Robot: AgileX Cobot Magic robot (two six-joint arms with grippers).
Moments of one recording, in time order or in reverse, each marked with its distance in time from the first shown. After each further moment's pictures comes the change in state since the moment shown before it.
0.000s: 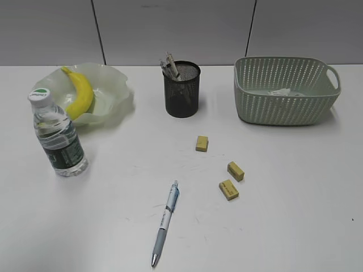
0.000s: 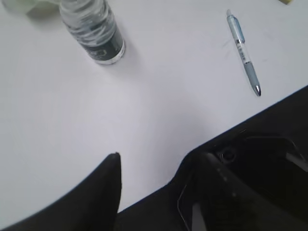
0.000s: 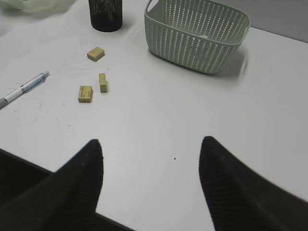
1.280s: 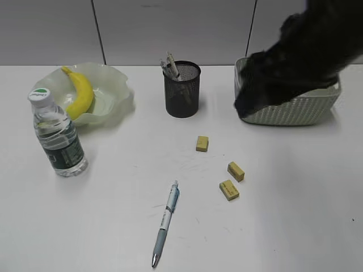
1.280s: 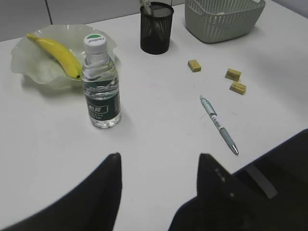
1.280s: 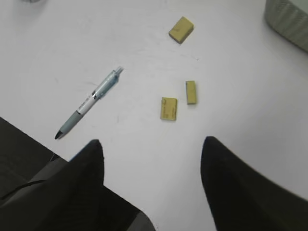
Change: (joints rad) left arm 0.000 -0.788 0.338 -0.005 -0.137 0.023; right arm 0.045 1.424 -0.694 0.288 -0.084 -0.046
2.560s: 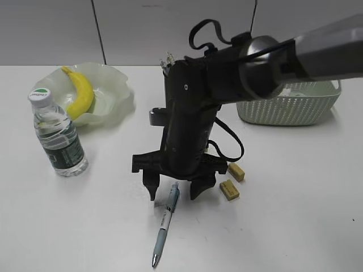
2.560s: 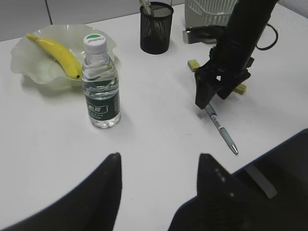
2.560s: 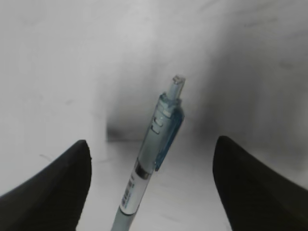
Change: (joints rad) left arm 0.000 0.000 0.000 0.000 -0.001 0.000; right arm 0.208 0.726 -0.214 0.060 -0.144 0.559
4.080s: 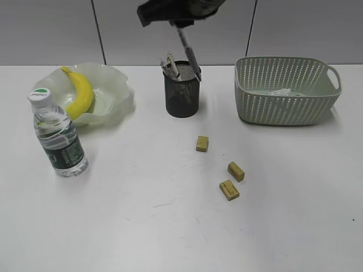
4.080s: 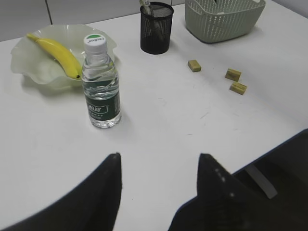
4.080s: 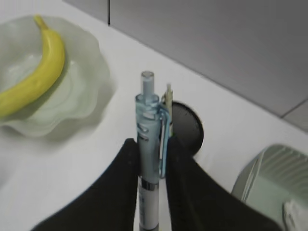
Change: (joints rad) left arm 0.000 0.000 0.000 0.000 0.000 0.000; right arm -0.014 -0.301 -0.190 -0.708 -0.226 -0.076
